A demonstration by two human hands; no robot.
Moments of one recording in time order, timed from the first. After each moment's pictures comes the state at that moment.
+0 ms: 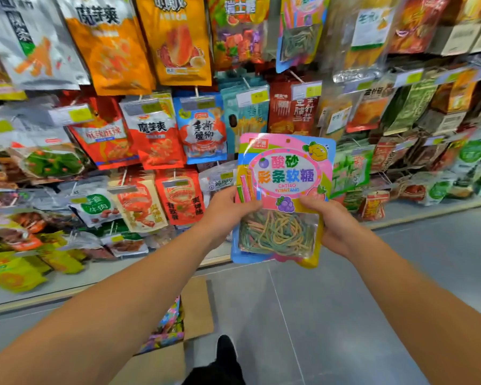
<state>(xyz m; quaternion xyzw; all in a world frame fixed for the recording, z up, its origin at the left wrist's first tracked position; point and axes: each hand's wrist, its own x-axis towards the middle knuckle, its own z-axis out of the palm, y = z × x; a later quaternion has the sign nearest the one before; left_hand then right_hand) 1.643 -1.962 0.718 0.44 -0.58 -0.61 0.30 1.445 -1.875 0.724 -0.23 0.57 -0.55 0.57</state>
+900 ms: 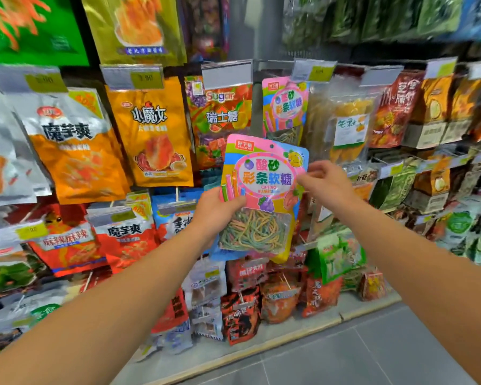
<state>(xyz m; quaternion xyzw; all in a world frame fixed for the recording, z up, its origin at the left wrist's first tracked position) 1.556 -2.170 0.834 0.41 -0.65 -0.51 0.38 1.337 -2.101 0.872 -0.43 0.72 -0.51 0.20</state>
